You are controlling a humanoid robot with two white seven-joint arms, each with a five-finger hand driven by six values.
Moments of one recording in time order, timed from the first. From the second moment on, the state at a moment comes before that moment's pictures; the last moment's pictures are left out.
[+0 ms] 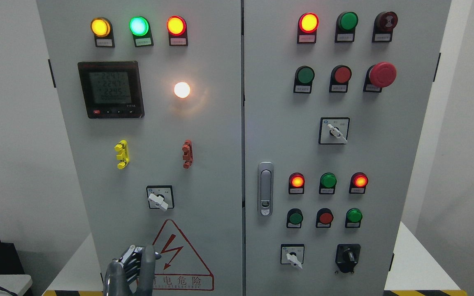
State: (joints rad) left arm 0.00 -0.09 -0.03 -1.96 -0.20 -0.12 0.22; right arm 0.08 0.12 0.06 -0.14 0.00 0.09 -0.04
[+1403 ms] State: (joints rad) left arm 0.38 0.07 0.54 -0.59 0.01 -0.36 -0.38; right arm 0.08 0.12 0.06 -0.14 0.00 0.09 -0.04
